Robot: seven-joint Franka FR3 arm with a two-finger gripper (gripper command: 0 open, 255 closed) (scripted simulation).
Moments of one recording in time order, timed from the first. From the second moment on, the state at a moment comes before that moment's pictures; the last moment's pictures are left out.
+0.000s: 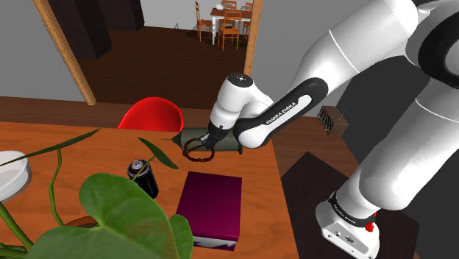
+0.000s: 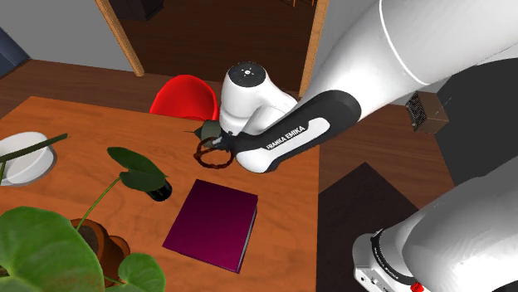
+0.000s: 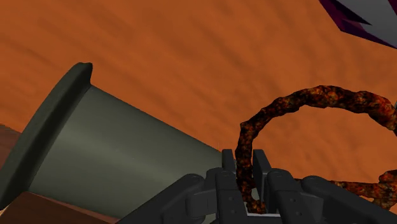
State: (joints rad) arm 0.02 0.05 0.37 -2.47 -0.16 2.81 0.62
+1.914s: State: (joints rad) arm 0.18 -0.41 0.50 -2.61 0.14 2.51 0.65
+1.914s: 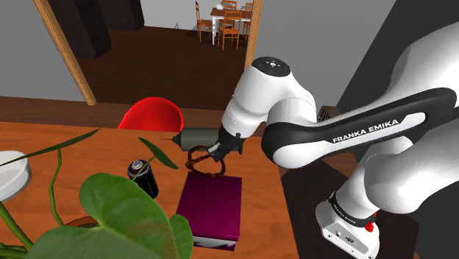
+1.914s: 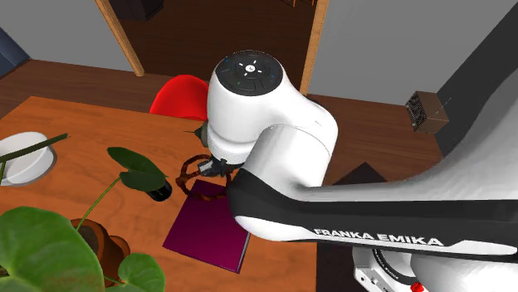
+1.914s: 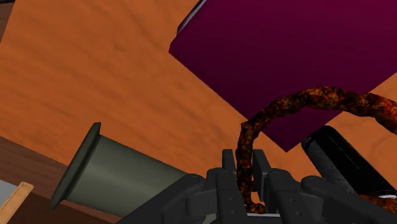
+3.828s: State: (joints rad) arm 0.21 -0.37 0.70 -2.76 0.15 2.71 0.86
